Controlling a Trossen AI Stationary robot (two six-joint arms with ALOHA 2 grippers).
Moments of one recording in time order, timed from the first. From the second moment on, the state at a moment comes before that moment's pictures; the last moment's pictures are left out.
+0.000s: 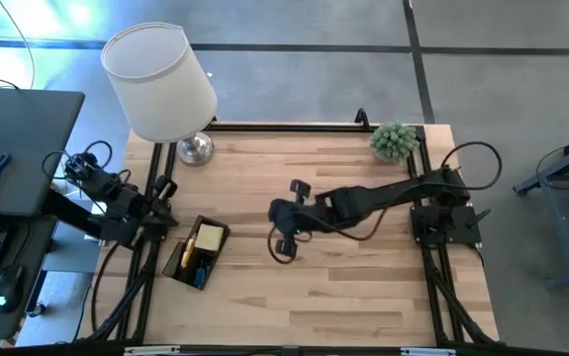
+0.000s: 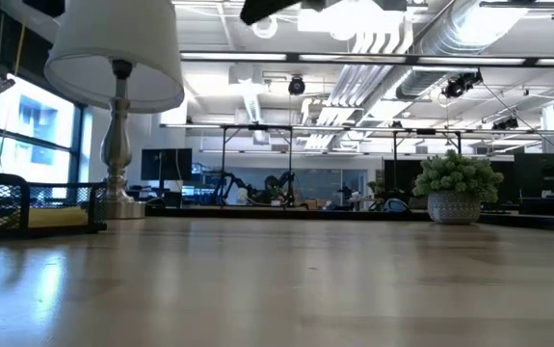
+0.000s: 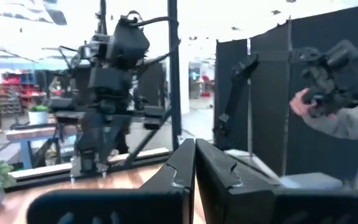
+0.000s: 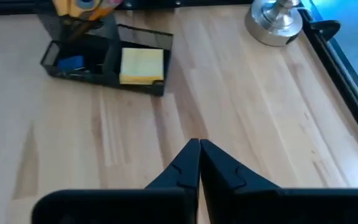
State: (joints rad) left arm -0.52 0.00 0.34 -0.14 -0.22 0.08; right arm 0.24 1.88 1.83 -0.81 0.39 0.25
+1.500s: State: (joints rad) left arm 0.39 0.06 0.13 0.00 0.59 -0.26; right arm 0.18 0.54 0.10 0.29 0.34 0.18
